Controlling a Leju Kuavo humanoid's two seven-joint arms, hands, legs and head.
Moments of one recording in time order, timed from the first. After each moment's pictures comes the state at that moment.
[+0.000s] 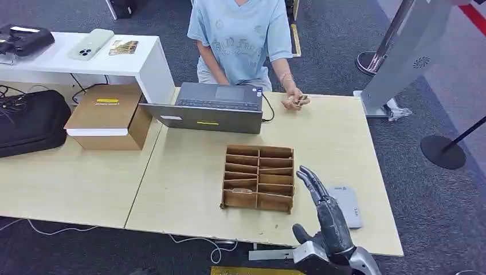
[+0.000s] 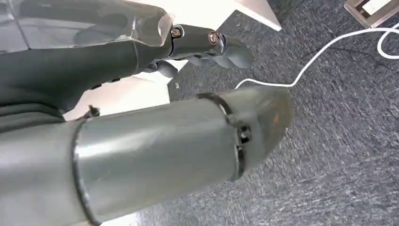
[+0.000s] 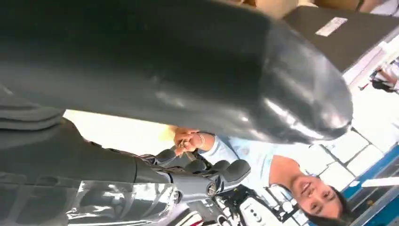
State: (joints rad) left arm -0.30 0.13 -0.65 -0.27 -1.54 -0.05 -0.24; right arm 0.24 -0.10 0.25 -1.79 0.76 -0.05 -0.36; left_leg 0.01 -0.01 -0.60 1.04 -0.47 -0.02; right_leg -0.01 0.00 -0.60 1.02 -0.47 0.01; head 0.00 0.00
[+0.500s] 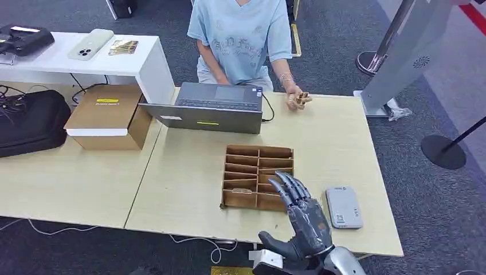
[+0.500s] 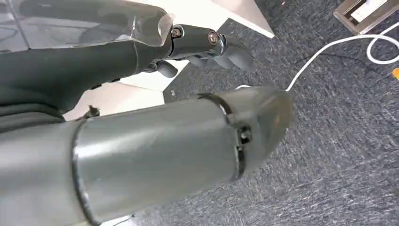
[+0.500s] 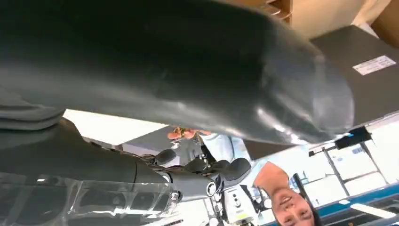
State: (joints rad) left arm -0.31 0.13 -0.68 -0.27 -1.54 -0.05 -0.27; right arm 0.18 -0.12 0.41 -1.75 1.13 -0.12 -0.19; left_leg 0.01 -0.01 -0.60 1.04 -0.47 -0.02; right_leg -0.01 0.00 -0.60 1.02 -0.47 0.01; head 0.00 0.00
